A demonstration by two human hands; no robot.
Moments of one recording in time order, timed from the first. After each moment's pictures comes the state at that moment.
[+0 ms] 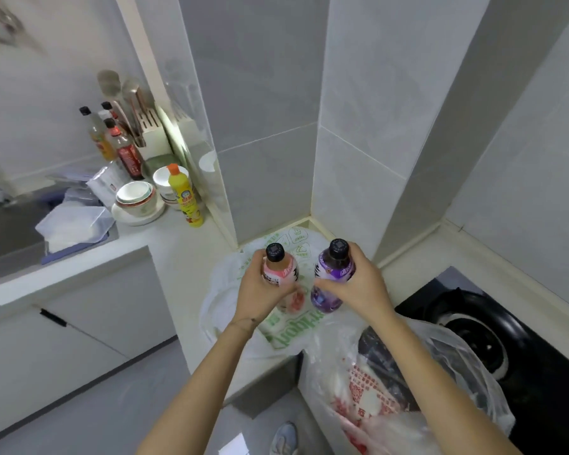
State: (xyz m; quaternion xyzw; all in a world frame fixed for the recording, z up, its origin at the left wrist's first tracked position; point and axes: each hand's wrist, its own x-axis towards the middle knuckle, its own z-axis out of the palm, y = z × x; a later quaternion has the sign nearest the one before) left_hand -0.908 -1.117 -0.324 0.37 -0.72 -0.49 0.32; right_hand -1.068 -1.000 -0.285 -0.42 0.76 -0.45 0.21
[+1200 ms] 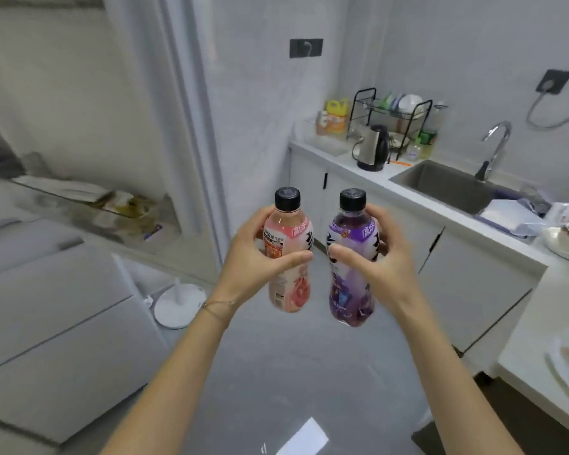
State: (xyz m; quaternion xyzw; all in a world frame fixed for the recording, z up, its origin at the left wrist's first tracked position) left_hand -0.444 -0.556 -0.161 0.66 -0.41 -0.10 0.62; right_hand -0.584 -0.703 -0.159 -0.79 0.16 -0.38 0.45
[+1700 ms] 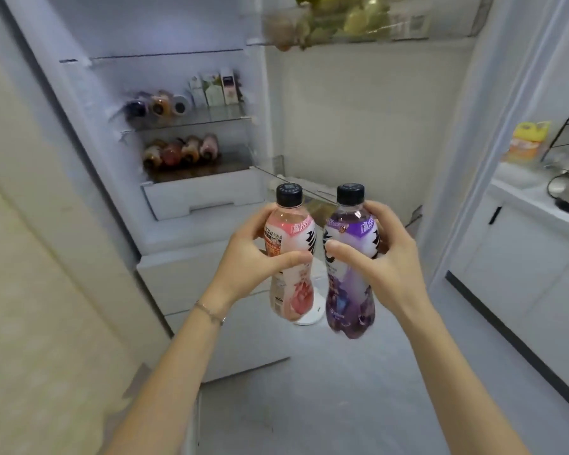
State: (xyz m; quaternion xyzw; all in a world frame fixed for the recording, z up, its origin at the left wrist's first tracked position) left_hand -0.308 -0.246 -0.127 0.77 -0.29 0.04 0.57; right_hand -0.375 -0.440 -0.139 -0.79 -0.01 -0.30 0.54
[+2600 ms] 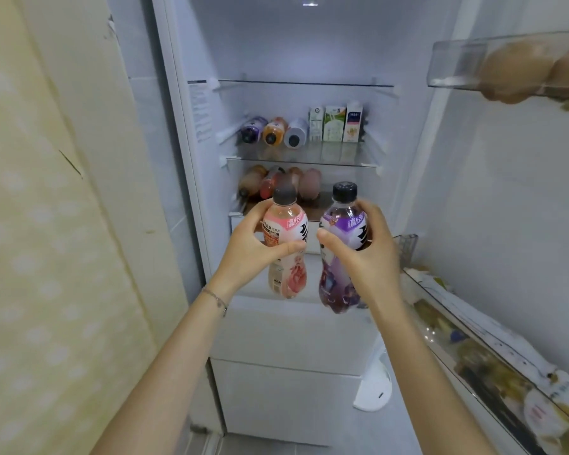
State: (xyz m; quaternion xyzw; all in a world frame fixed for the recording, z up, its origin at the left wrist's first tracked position) left_hand -0.059 -0.128 -0.126 0.79 -0.13 0.18 0.58; right_hand -0.074 -0.318 -0.119 -0.79 -0.12 -0.23 0.56
